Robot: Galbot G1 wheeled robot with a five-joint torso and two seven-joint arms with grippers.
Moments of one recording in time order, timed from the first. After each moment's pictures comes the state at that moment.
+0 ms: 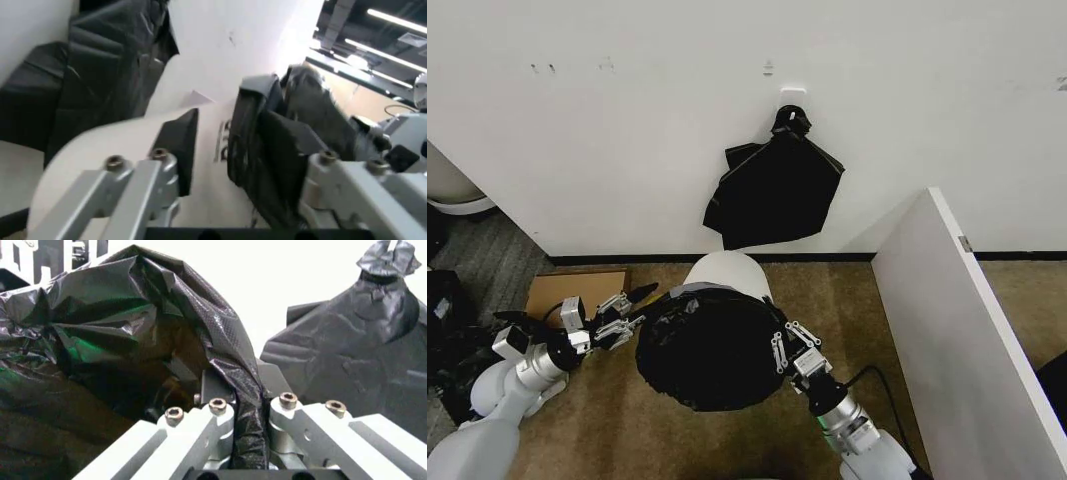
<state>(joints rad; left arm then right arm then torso) 1.10 -0.97 -0.62 -1.58 -0.99 0.04 1.28 -1.29 1.11 0.06 2.00 -0.09 0.47 0.07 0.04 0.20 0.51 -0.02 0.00</state>
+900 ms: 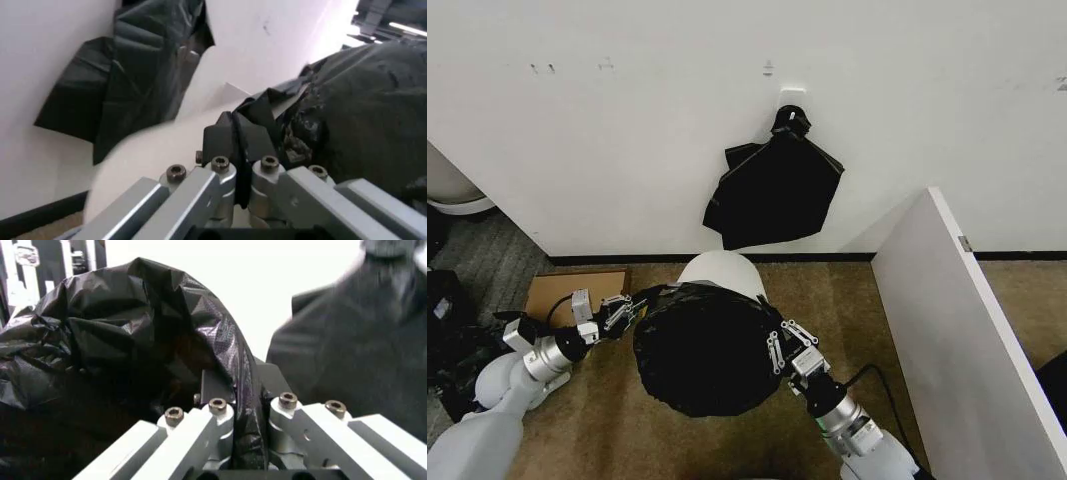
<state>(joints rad) 1.08 -0.96 -0.60 -1.57 -0.95 -0.01 1.13 -1.30 1.09 0.04 2.06 0.05 0.39 0.05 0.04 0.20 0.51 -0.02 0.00</state>
